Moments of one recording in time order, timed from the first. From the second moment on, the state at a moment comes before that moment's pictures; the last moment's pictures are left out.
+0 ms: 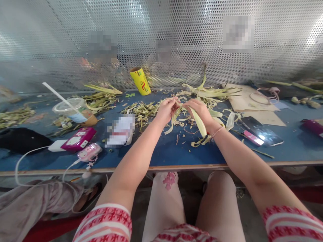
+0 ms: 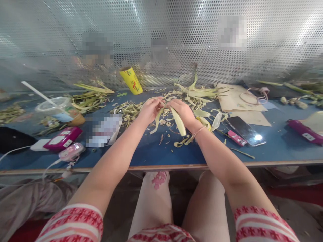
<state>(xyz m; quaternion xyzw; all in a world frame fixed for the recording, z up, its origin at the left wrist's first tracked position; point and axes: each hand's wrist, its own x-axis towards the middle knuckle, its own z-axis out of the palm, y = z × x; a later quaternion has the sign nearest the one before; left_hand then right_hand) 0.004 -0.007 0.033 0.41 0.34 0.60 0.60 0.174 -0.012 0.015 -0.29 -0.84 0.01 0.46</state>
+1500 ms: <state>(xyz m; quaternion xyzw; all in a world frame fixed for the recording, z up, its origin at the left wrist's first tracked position) 0.007 -0.015 0.018 0.62 0.37 0.59 0.37 0.173 -0.029 0.028 -0.26 -0.89 -0.01 0.38</state>
